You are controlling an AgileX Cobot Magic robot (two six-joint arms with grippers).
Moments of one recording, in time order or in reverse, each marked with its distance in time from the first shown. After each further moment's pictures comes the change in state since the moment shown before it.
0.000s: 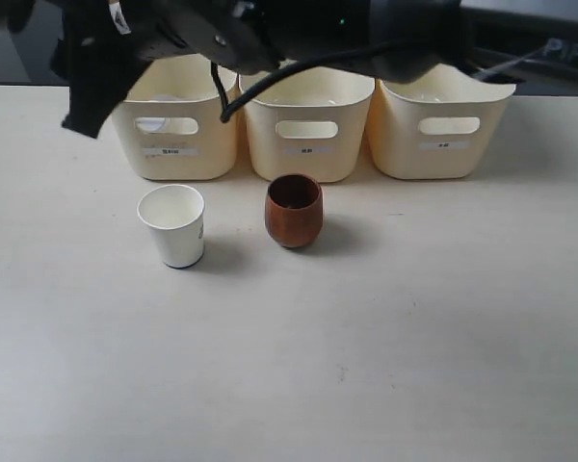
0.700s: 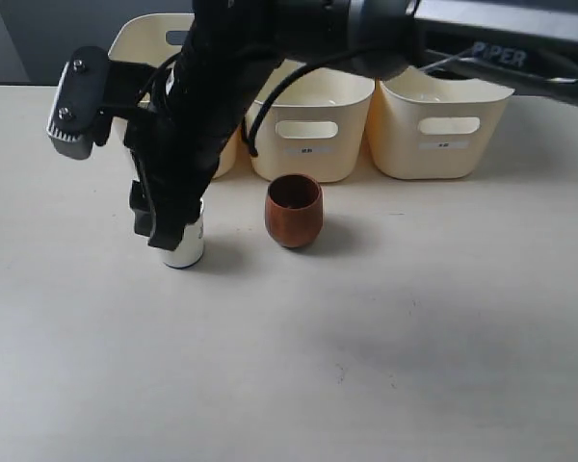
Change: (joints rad) left arm 0.000 0.000 0.000 0.000 0.000 0.000; right arm -0.111 0.116 -0.053 0.718 0.555 -0.635
